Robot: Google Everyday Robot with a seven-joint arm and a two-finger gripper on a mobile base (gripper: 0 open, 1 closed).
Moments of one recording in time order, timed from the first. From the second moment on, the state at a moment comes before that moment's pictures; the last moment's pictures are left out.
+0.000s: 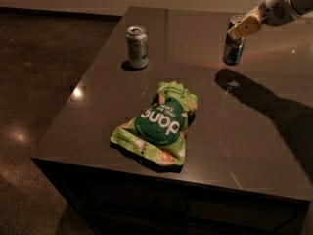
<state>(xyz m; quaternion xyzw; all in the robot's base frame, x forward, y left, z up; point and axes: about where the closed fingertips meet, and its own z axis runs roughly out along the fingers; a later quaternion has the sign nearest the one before) 0.694 -0.239 0.974 -0.40 0.83 0.10 0.38</state>
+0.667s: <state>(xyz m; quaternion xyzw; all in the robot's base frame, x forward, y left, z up) 0.674 -0.212 1.019 -0.45 0.80 0.10 0.38</state>
